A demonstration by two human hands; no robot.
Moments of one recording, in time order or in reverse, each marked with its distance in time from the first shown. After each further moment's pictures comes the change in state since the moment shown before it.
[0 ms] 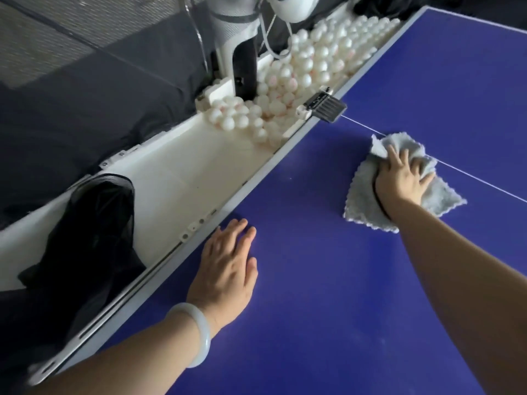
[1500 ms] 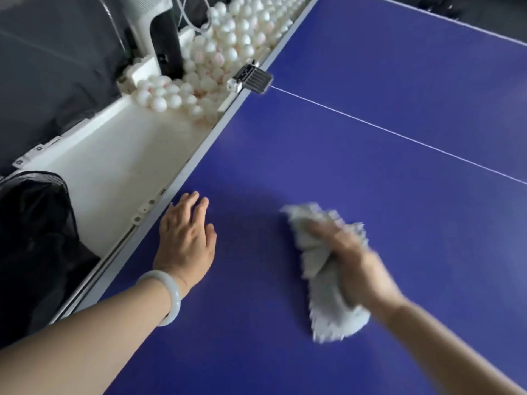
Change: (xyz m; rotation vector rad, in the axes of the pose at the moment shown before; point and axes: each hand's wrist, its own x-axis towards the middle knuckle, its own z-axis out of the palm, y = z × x) left_hand 0.000 0.004 -0.001 -0.001 0.014 0.045; right_hand -0.263 0.051 -0.079 0.596 -0.346 -0.303
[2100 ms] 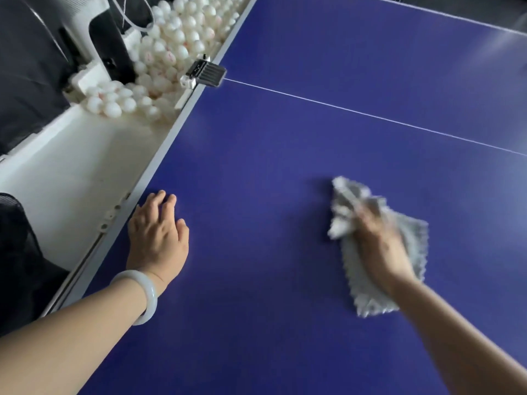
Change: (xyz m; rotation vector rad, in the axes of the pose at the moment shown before) left_hand 0.001 -0.001 0.002 0.000 0.027 0.005; right_hand -0.064 0.067 -0.046 -0.525 0.313 0.204
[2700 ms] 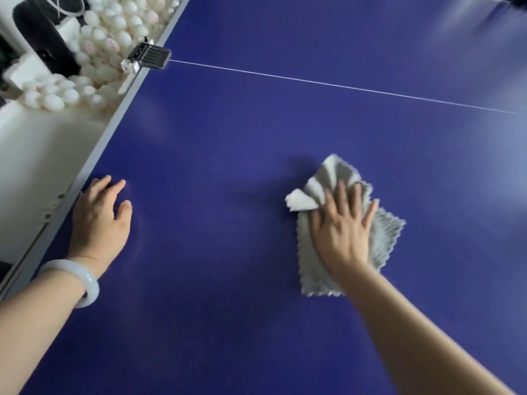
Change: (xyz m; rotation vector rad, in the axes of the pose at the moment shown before) left_hand -0.006 0.002 -0.009 -0.125 -0.020 0.037; right_hand -0.056 -0.006 0.013 -0.350 0.017 0.383
